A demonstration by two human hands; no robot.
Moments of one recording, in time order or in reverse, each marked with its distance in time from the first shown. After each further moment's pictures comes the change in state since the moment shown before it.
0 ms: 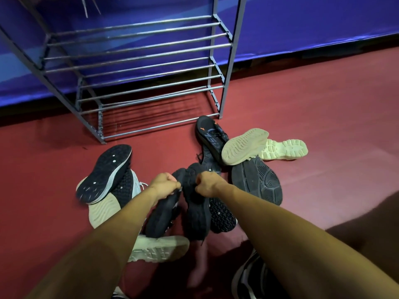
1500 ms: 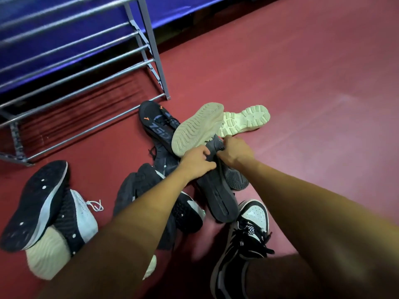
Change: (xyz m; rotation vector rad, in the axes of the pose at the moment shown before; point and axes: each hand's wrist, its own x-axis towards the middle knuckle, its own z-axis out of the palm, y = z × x) left_hand 0.054 0.135 0.189 0.387 -0.246 0.390; right_hand 0.013 0.199 -0.069 0.198 0.391 0.344
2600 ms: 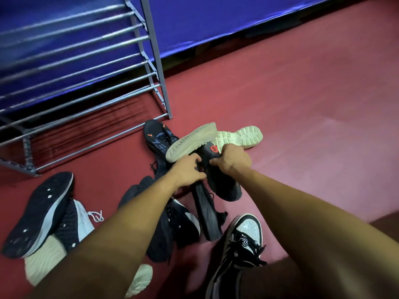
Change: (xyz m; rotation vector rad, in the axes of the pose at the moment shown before) left_hand -0.018 0.009 -0.039 0.186 -0.001 0.086; right_hand -0.037 -0.029 -0.044 0.090 0.090 0.085
